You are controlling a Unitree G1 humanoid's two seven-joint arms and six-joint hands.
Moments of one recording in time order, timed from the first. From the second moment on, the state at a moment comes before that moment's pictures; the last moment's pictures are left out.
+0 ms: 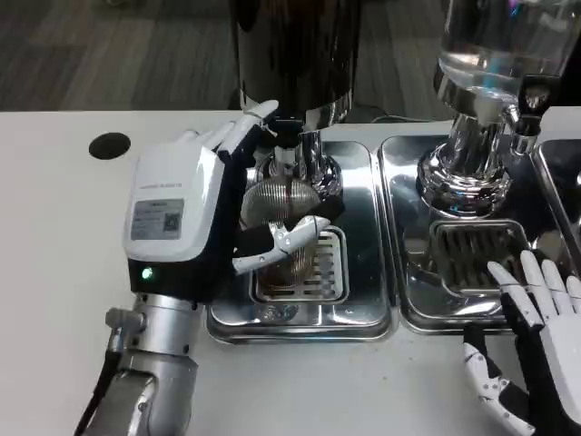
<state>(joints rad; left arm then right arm) -0.11 0.29 -0.32 0.04 0.87 -0.11 0.52 0.36 -0.38 0.20 0.01 -0.86 -0.18 -0.58</state>
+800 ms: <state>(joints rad) -0.13 0.29 -0.31 0.06 0.87 -0.11 0.53 0.35 -0.38 0.21 0.03 -0.86 -0.18 -0.58</state>
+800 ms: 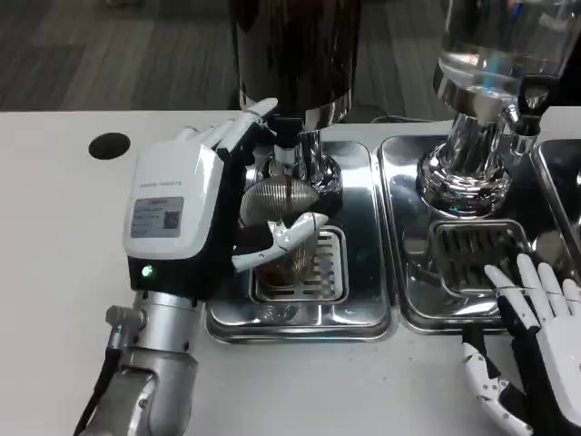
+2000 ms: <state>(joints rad) -0.10 0.29 -0.29 0.02 0.84 -0.11 0.52 0.35 -0.38 0.22 0.03 -0.90 -0.18 -0.58</state>
